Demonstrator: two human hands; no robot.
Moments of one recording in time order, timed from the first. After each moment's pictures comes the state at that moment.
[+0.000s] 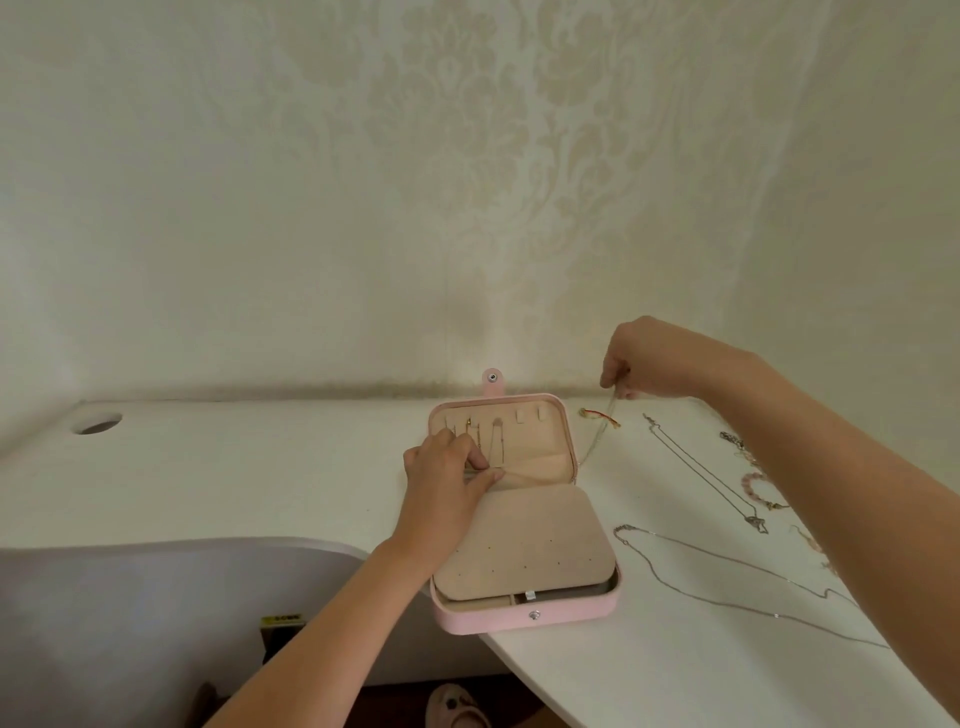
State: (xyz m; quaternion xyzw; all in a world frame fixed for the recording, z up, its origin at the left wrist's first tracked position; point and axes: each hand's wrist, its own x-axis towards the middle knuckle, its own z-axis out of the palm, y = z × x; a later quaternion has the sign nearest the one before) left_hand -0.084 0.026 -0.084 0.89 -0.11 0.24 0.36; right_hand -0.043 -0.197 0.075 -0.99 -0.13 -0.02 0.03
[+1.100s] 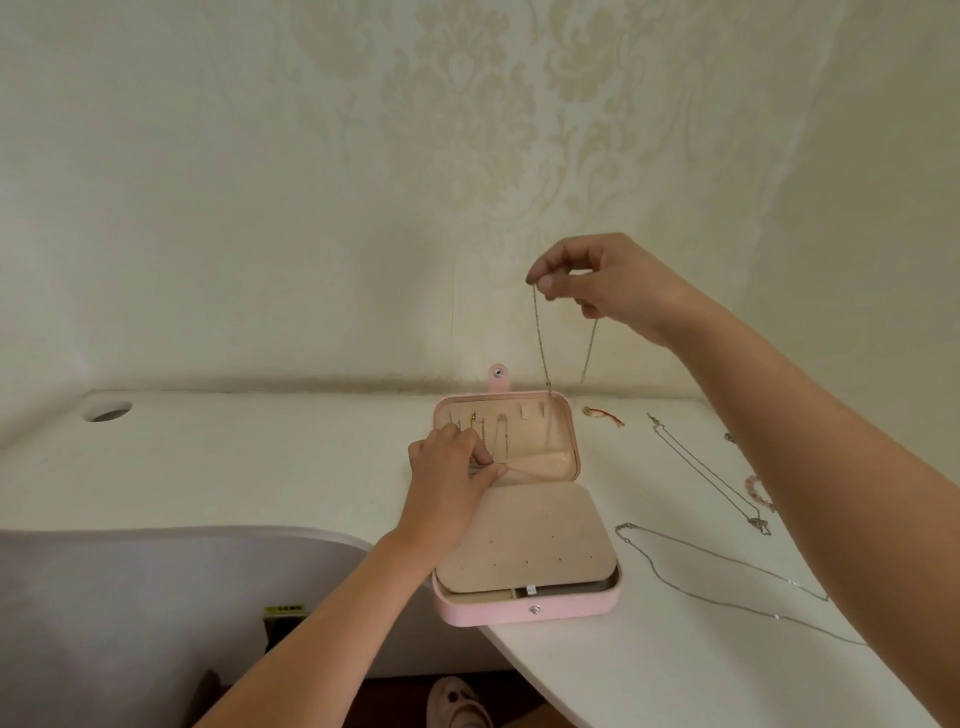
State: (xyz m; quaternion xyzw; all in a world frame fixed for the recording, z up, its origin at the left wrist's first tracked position) left_hand -0.086 0.025 -0.081 0.90 -0.11 0.23 0.34; right_hand -0.058 -0.148 0.119 -0.86 -0.24 -0.08 0.45
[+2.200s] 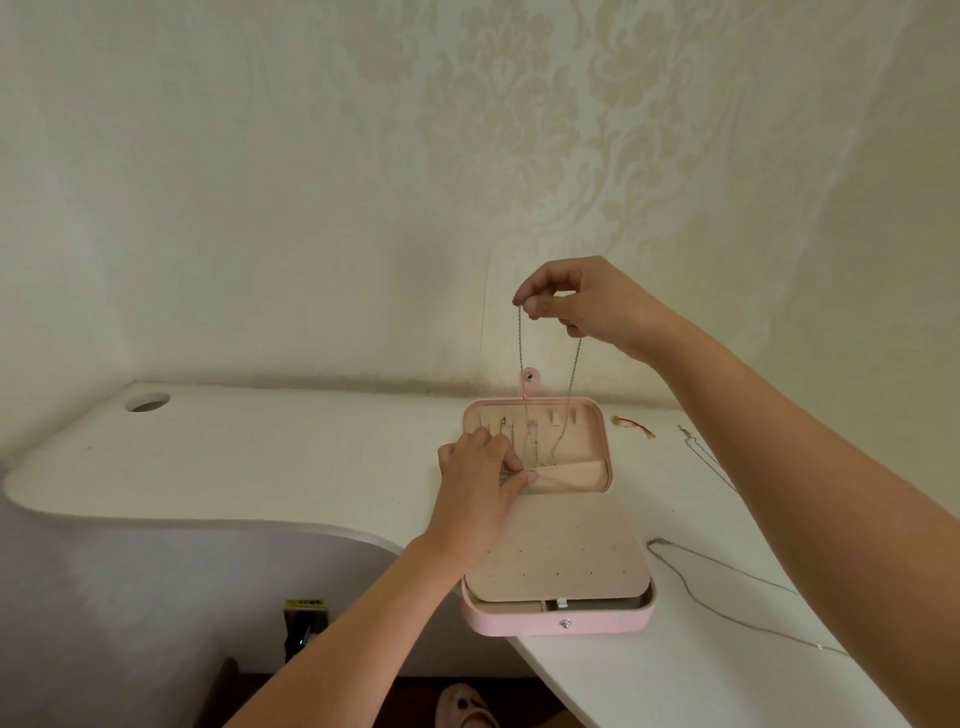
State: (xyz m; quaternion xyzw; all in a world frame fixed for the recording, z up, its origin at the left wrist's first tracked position) left_hand -0.086 0.024 -0.080 0.90 -0.11 0.23 0.37; right_hand -0.034 -0.112 0.103 -0.87 -0.26 -0.05 0.43
